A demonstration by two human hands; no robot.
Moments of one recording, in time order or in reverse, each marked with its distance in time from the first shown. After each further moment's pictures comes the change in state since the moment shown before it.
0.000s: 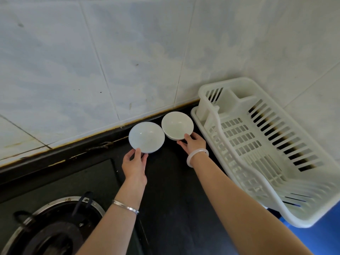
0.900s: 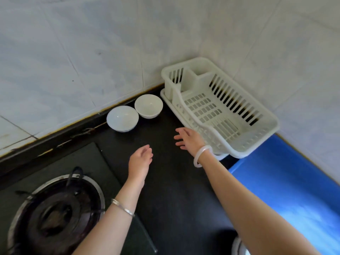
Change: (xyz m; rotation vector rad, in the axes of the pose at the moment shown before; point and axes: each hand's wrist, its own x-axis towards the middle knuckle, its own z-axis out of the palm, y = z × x) left_hand -0.108 -0.059 -0.044 0.710 -0.452 0.265; right_hand -0.121 -0.015 -0.120 -0.672 -0.167 -0.178
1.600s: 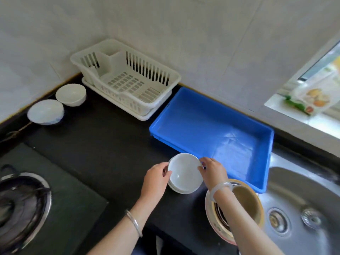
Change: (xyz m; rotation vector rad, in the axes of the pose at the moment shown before) left_hand -0.225 -0.109 0.112 0.891 -0.504 0.450; right_hand -0.284 0.207 -0.142 -0.621 0.461 0.238
